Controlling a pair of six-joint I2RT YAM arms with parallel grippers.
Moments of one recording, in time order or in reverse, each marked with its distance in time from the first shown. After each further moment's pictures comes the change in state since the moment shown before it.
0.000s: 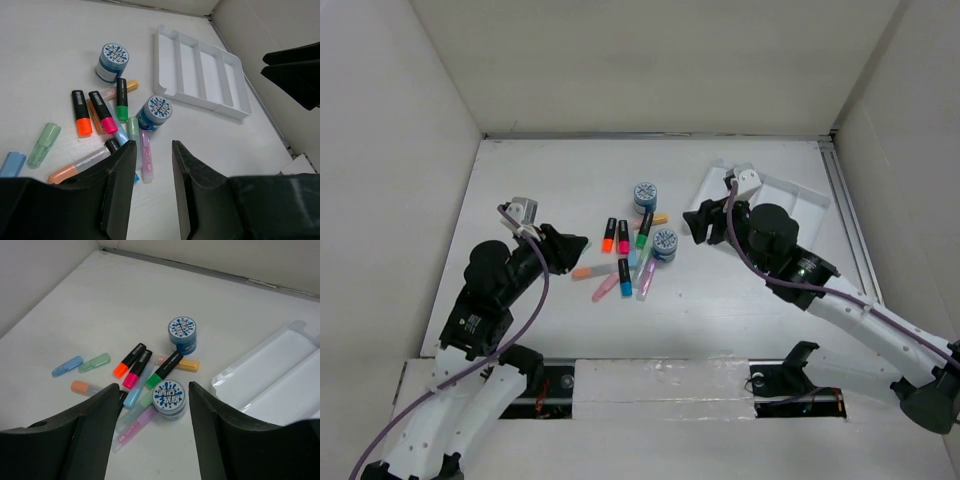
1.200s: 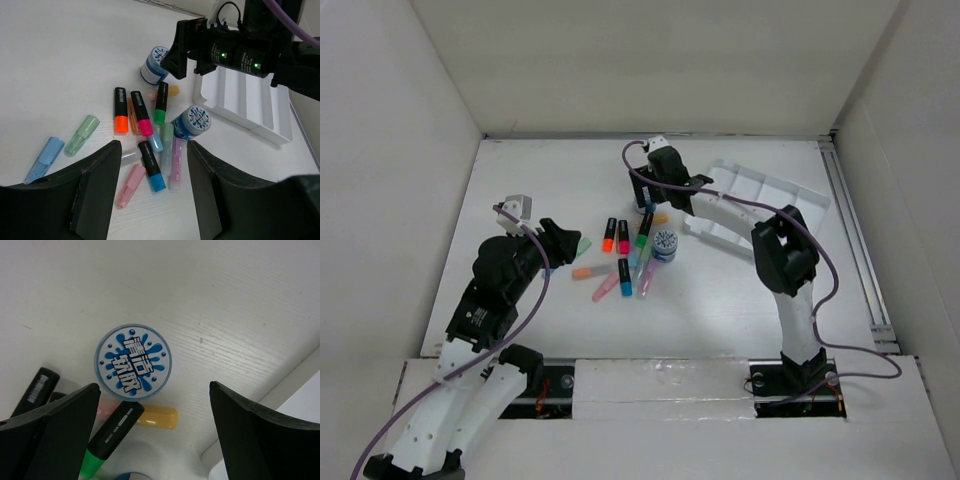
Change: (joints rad) left arm 0.013 0.036 -0.031 -0.002 -0.196 -0.008; right arm -0.152 1.096 0.751 -0.157 -0.041 -0.045
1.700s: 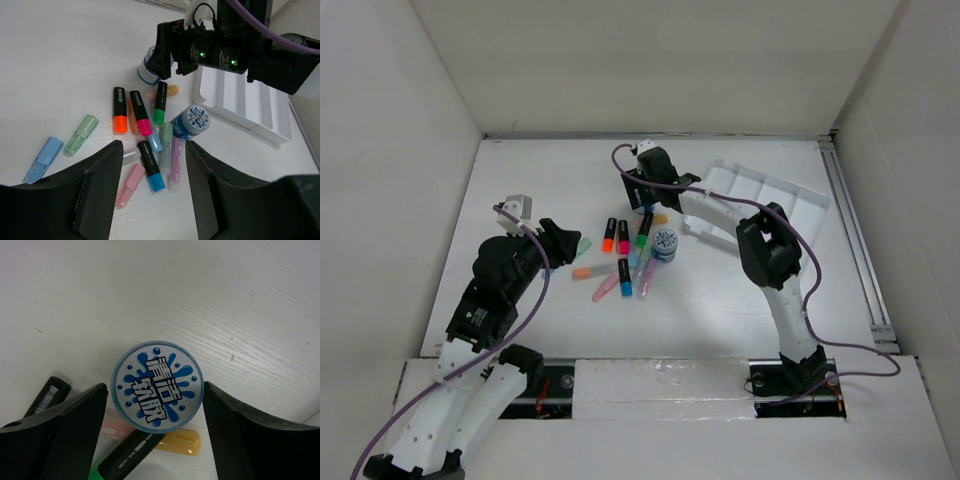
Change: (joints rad) left arm 0.002 0.000 0.000 0.000 0.002 0.000; right arm 0.007 0.147 0.152 -0.045 -0.042 -0.016
